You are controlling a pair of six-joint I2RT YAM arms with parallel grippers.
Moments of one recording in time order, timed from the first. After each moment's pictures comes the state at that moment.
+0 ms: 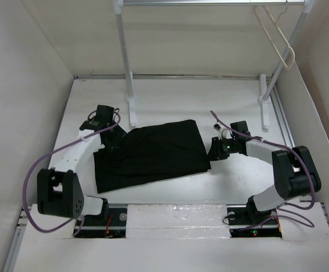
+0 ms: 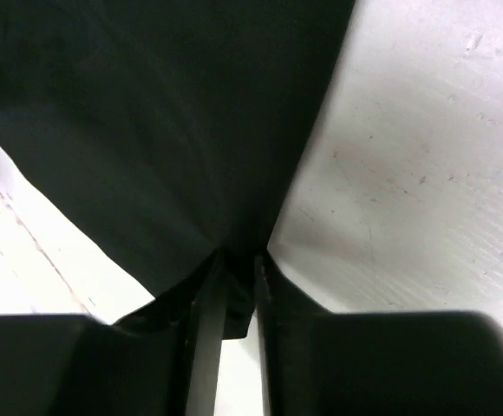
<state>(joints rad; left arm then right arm) -0.16 1.30 0.98 -0.75 -0.04 -0.93 0.18 1.52 0.67 -0.20 -0.70 0.07</state>
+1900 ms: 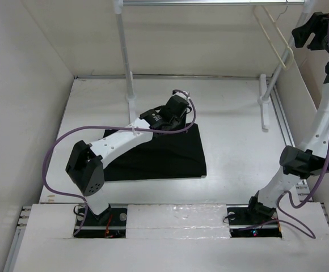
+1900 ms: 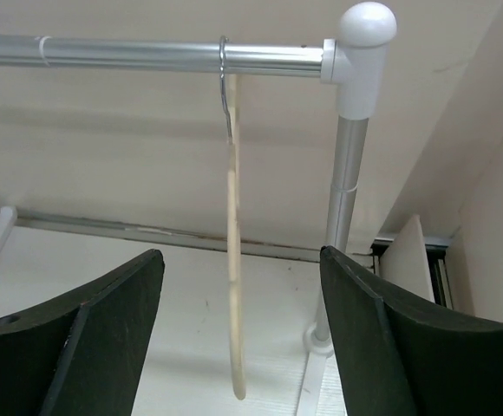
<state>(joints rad) -0.85 1.68 1.47 -0.54 -0.19 -0.52 -0.38 1.81 2.52 -0.73 -0.52 0.01</state>
